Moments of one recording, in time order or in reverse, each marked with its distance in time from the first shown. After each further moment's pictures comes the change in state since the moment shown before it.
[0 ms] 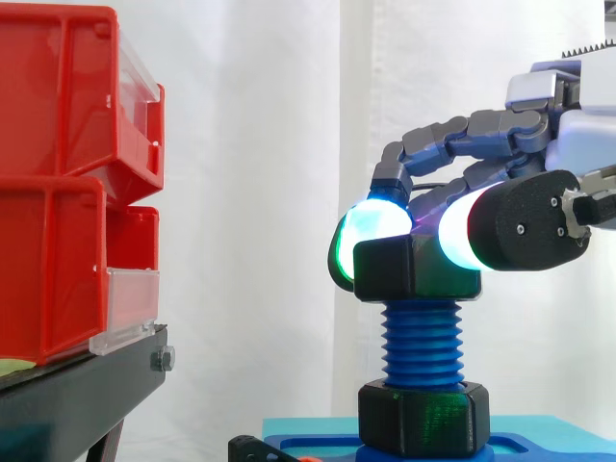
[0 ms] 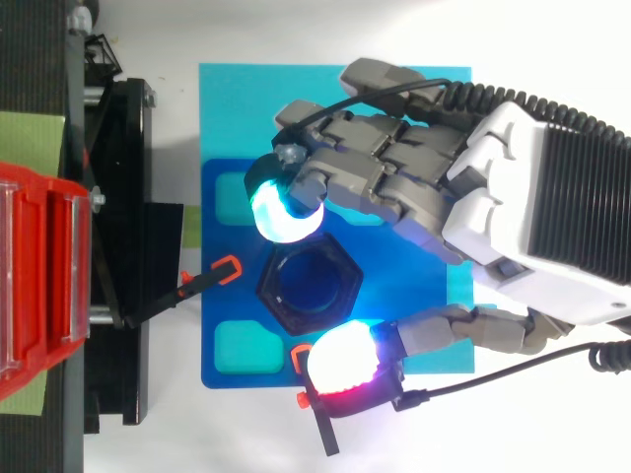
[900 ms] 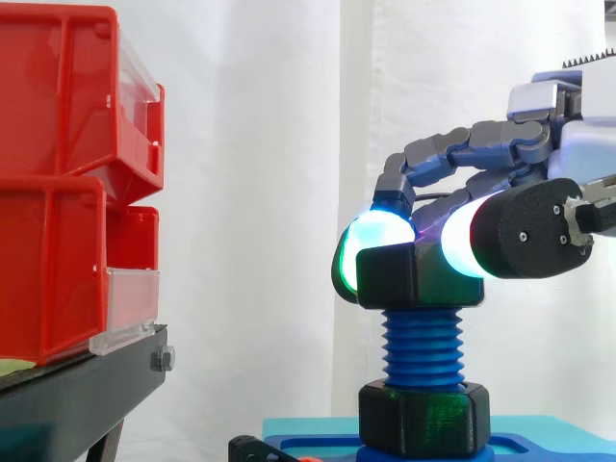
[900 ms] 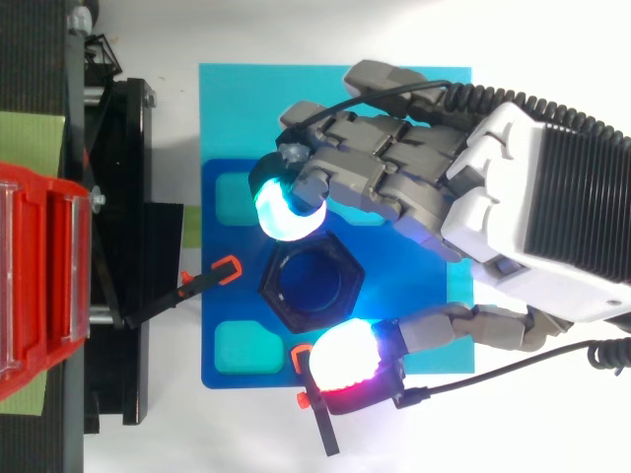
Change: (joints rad) arm 0.000 -0.001 -0.001 -0.018 0.002 0.000
